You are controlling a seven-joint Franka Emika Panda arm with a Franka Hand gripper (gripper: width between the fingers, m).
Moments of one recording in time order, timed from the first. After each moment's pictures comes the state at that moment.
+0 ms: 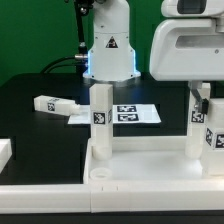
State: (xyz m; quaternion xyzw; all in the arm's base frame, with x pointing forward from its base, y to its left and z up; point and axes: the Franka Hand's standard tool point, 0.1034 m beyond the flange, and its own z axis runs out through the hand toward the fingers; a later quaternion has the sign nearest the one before) arm 0.638 0.118 0.118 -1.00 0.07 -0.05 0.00
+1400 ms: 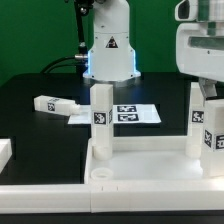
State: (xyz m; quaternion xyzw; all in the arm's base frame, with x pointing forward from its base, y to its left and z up) arm 0.635 0.125 0.114 -0.86 0.50 -0.03 0.04
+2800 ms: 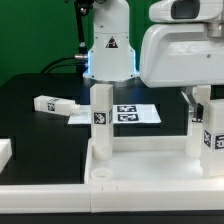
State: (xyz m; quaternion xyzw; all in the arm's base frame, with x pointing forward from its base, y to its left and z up) arm 0.641 0.105 0.114 -1.00 0.01 -0.05 0.00
